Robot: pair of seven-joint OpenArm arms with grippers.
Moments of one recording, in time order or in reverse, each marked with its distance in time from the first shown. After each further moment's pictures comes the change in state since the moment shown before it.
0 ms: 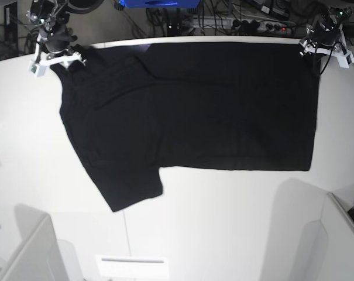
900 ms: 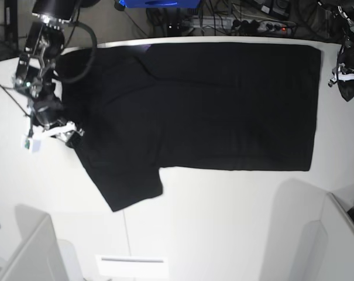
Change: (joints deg) left arm -7.9 -1.8 -8.9 12.7 0.2 0.0 0.4; right arm 27.5 7.6 -5.5 -4.1 -0.6 0.1 -10.4
